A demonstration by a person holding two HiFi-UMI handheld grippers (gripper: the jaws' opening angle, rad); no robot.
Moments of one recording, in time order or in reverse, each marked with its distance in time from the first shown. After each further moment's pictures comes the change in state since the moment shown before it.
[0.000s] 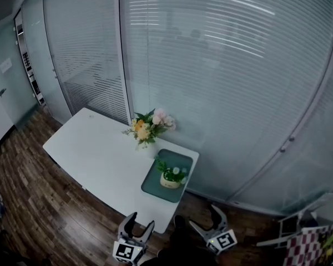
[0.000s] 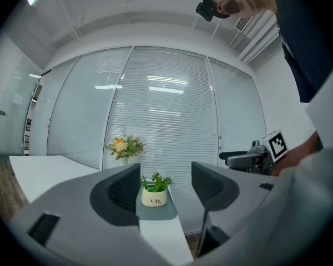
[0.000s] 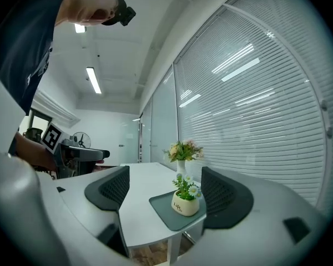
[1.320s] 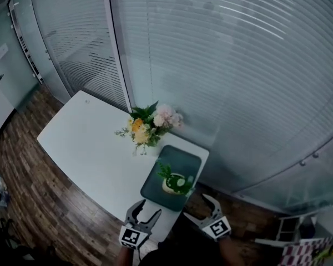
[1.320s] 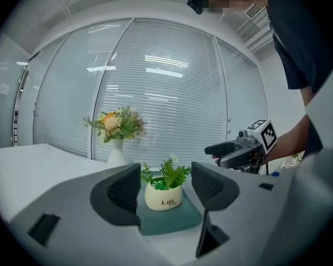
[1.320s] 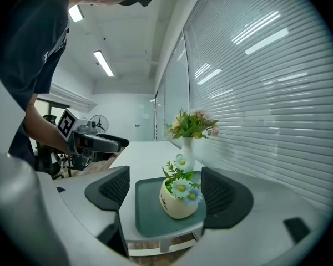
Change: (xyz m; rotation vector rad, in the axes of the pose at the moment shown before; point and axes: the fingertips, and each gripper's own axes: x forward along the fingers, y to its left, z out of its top) left arm 0.131 0.045 -0.053 -0.018 0.164 -0.067; right arm 0.121 -0.051 -0.049 -0.038 0.273 0.213
